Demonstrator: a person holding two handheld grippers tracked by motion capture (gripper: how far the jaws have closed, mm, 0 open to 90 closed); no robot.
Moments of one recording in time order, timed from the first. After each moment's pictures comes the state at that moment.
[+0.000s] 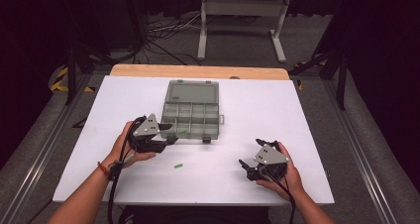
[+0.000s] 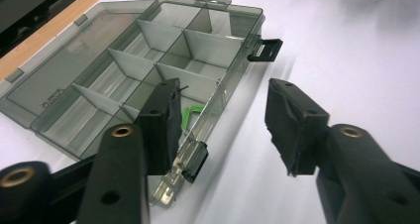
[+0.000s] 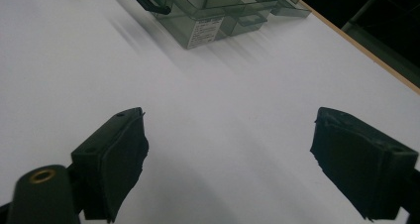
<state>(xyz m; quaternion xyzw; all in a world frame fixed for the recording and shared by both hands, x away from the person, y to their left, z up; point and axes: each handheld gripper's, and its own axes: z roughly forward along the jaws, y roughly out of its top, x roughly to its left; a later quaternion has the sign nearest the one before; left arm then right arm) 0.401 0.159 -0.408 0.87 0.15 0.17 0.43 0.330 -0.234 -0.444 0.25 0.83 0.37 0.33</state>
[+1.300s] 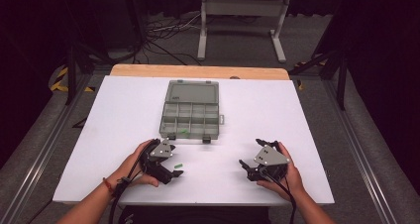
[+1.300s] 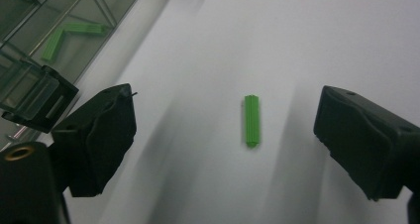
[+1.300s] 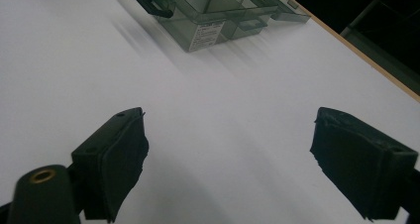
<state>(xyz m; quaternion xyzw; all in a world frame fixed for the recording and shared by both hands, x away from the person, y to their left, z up) 0.374 0.132 -0.461 0.92 0.15 0.08 0.36 0.327 -0.234 -0.443 0.24 0.83 0.37 0.33</state>
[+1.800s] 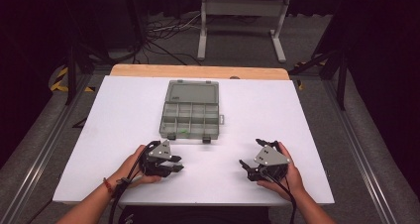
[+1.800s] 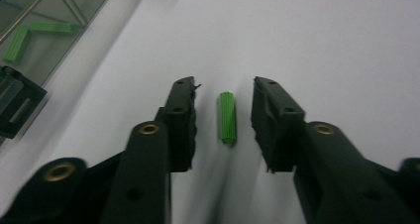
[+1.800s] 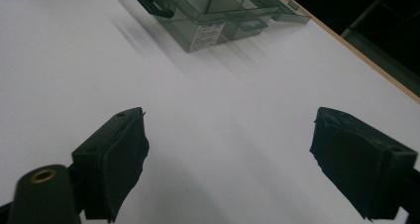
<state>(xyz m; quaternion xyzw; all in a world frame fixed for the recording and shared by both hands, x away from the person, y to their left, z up) 0.372 0.134 -0.460 0.92 0.12 0.05 0.36 0.327 -0.235 -0.443 0.24 0.83 0.37 0.33</state>
